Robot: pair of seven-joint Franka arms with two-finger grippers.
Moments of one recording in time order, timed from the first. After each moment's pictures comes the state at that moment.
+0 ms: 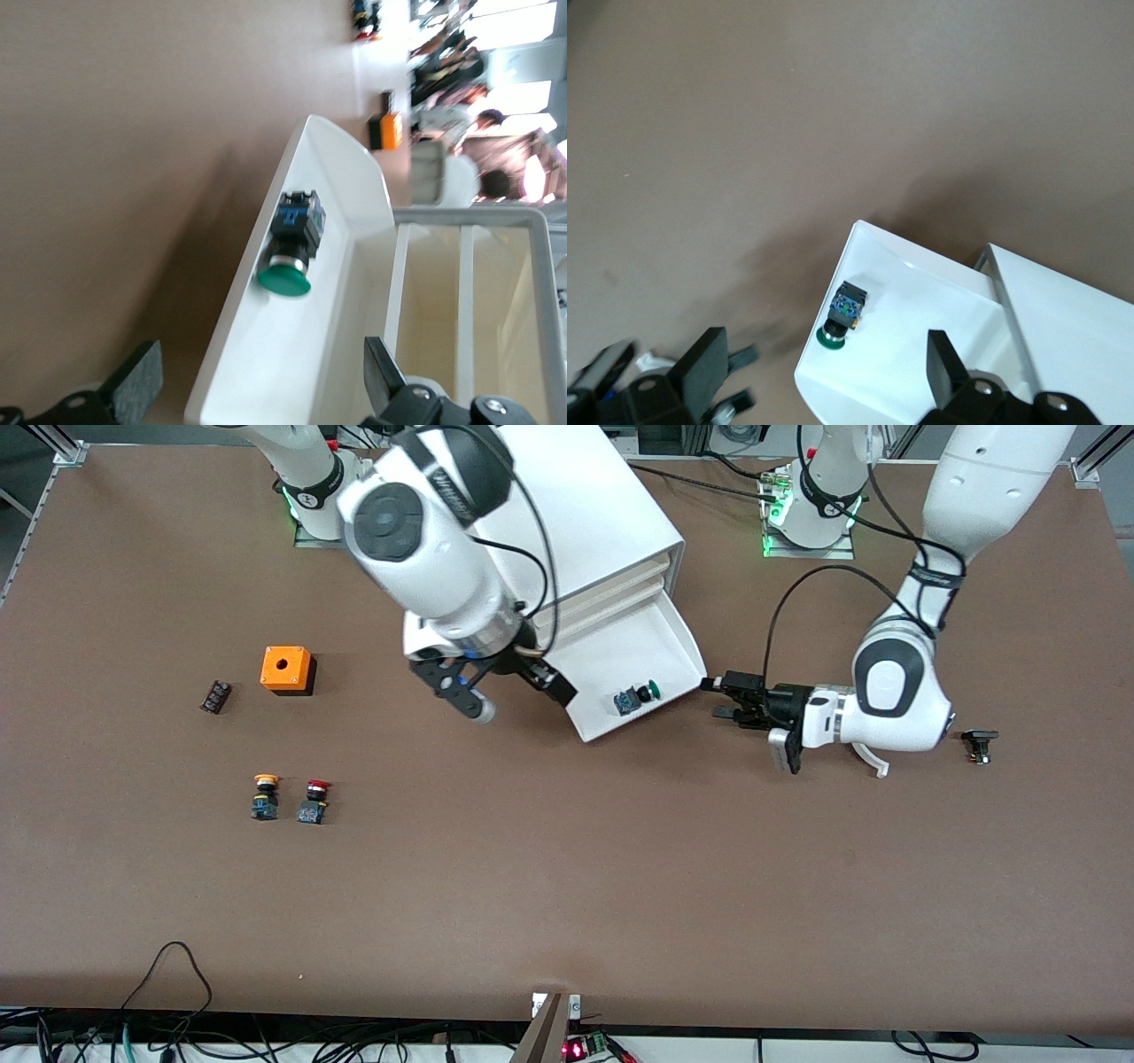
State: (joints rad) left arm 0.03 0.46 -0.14 -2.00 -0.99 1.83 0.85; right arm 0.58 0.48 0.15 -1.36 0.15 2.03 1.39
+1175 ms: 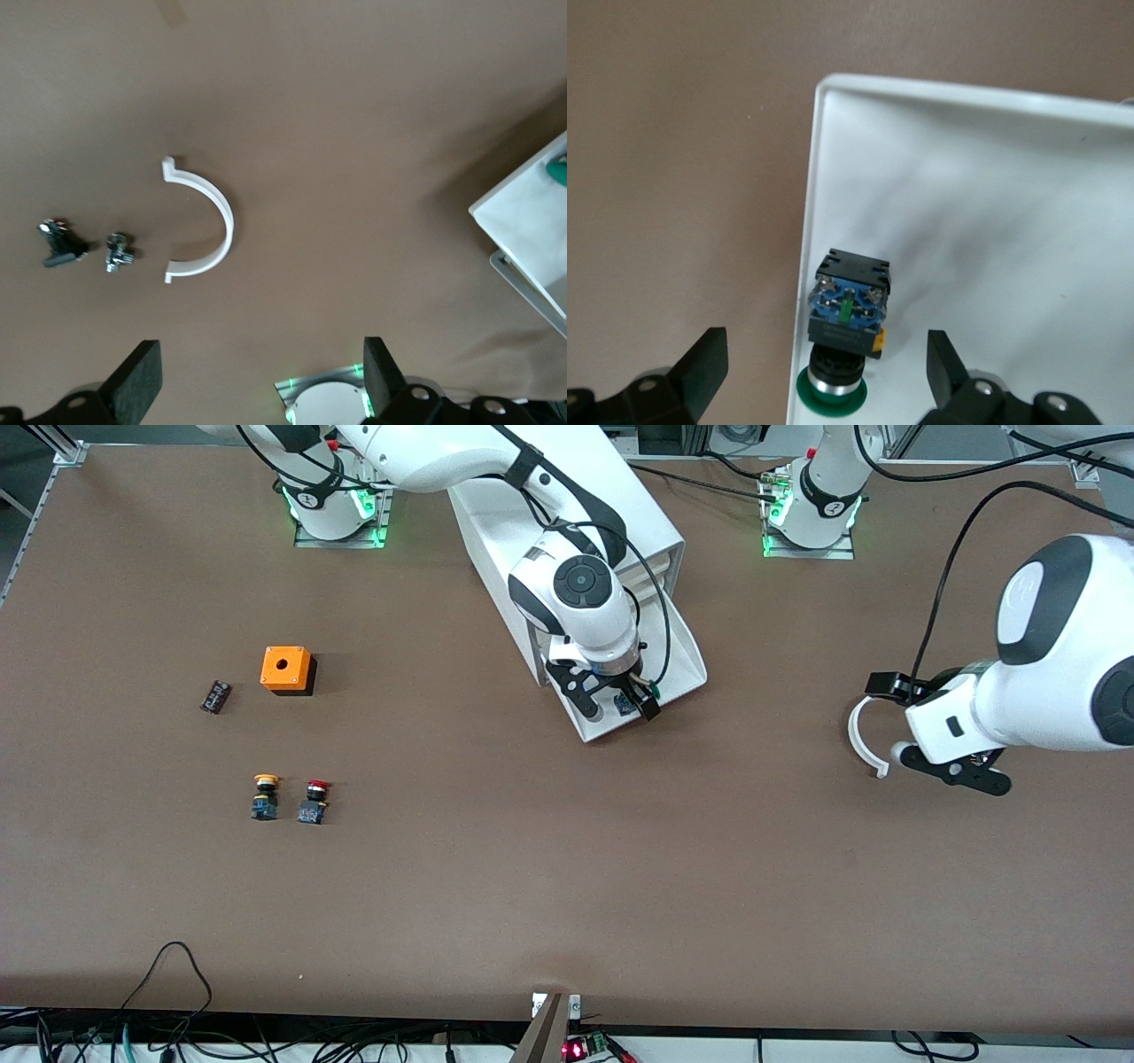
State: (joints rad) left arm 0.00 0.42 -0.14 -1.27 0.07 1.32 0.16; right arm 0.79 0.82 0.15 -1.29 0.06 2.32 1.79
